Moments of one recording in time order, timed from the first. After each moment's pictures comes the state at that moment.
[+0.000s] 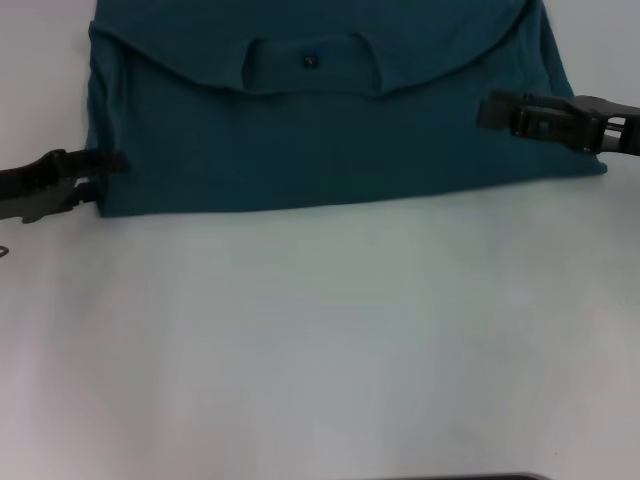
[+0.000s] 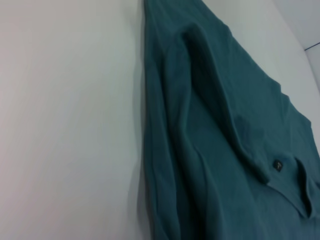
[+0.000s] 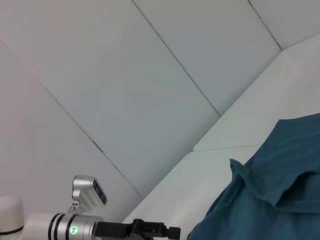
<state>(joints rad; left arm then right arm) -0.46 -2.03 -2.48 -0.64 -1.01 1.23 -2.39 0.46 2.01 -0.61 -0.61 -1.87 -1.70 1.75</state>
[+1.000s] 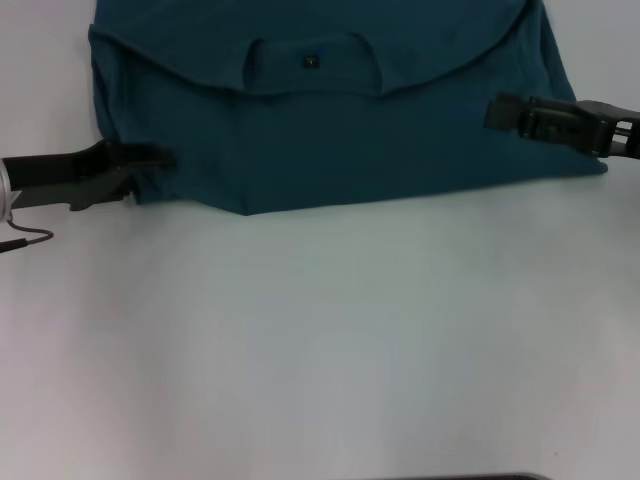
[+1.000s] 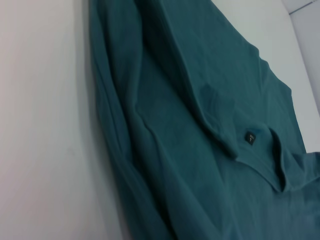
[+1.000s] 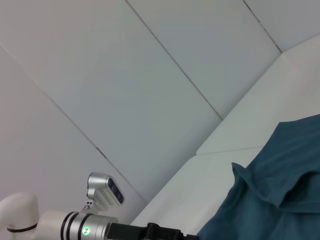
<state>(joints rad) -0.53 -2.04 -2.39 -0.63 -1.00 1.24 -2.46 0.45 2.01 -0.60 -0.59 -1.86 -1.72 1.75</state>
